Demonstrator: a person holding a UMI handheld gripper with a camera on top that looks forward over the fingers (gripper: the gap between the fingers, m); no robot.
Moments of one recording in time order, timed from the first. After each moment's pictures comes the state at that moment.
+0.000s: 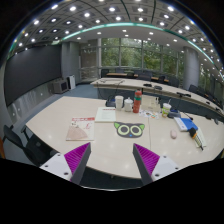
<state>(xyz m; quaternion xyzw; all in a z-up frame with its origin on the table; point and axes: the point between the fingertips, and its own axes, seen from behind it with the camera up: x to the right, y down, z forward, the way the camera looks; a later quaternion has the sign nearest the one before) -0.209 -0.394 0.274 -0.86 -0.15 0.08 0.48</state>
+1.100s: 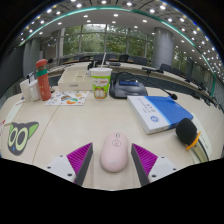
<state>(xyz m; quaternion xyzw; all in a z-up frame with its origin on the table) 0.179 0.051 -0.003 -0.89 -0.02 -0.03 0.44</state>
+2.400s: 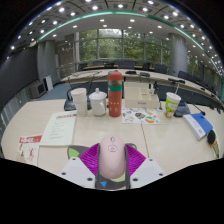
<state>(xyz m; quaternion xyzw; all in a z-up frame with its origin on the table) -0.165 0.022 0.084 -0.88 -0.06 0.04 0.46</state>
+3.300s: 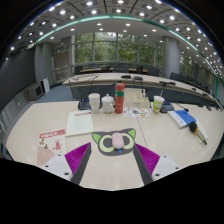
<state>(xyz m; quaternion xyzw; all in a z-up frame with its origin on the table) -0.212 -0.169 0.186 -0.88 -0.03 0.01 0.47</state>
